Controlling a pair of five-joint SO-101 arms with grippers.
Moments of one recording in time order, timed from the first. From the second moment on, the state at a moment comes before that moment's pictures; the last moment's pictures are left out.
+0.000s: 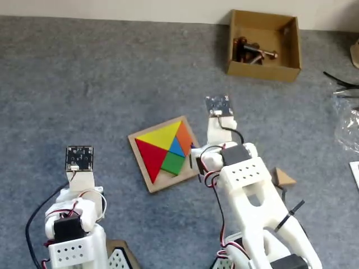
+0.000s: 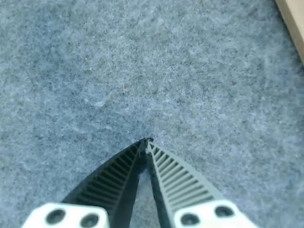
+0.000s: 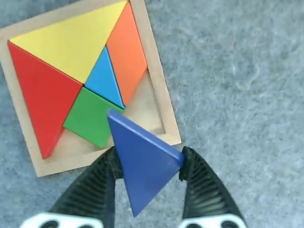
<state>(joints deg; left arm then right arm) -18.9 -104.0 96.0 76.4 -4.3 -23.9 -31.9 48.4 57.6 -9.7</state>
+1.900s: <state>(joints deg) -18.9 -104.0 96.0 76.4 -4.3 -27.3 -31.8 67.4 29.2 -49.9</state>
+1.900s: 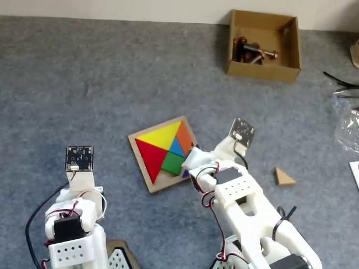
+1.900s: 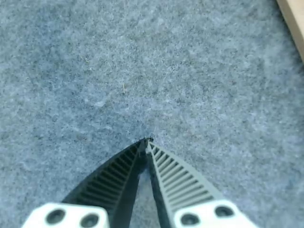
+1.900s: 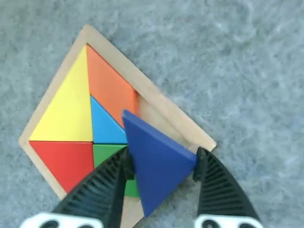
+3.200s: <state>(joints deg) -18.9 -104.0 96.0 76.4 -4.3 -31.1 -31.9 69.9 19.1 -49.2</state>
